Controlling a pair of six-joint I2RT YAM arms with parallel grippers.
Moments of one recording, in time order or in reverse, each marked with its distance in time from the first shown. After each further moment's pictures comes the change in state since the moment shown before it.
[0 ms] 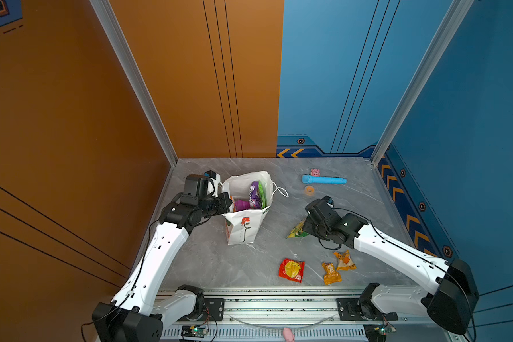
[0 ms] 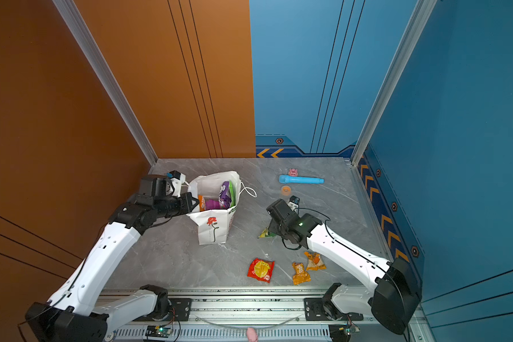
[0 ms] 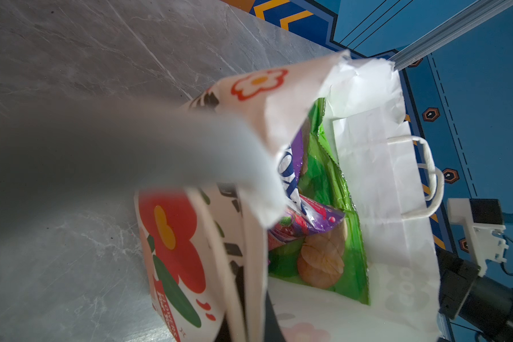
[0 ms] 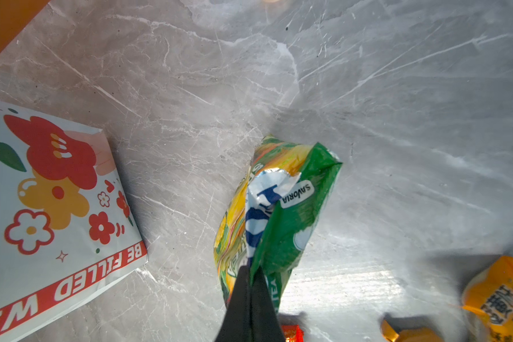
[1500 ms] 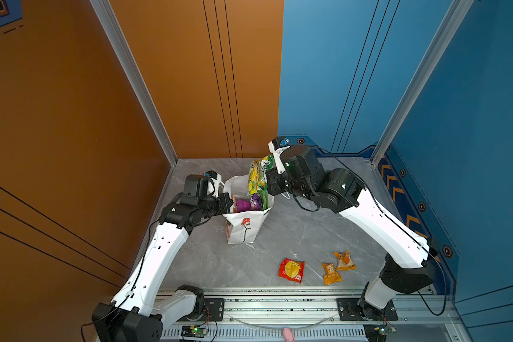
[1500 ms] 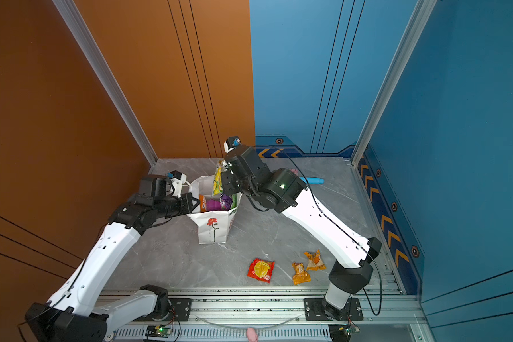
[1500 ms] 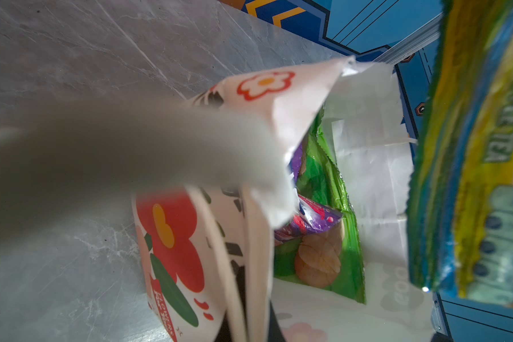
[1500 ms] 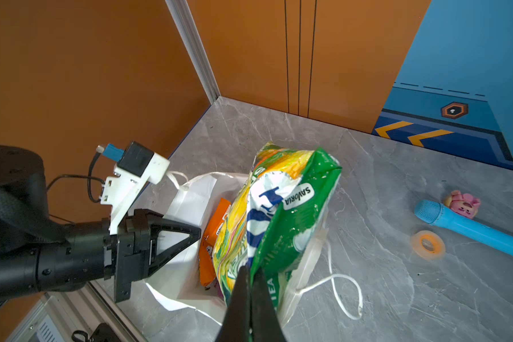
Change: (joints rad) left arm -0.003 -0.003 -0.001 0.002 0.024 0.012; right arm 0.249 0.443 1.156 -0.270 0.034 -0.638
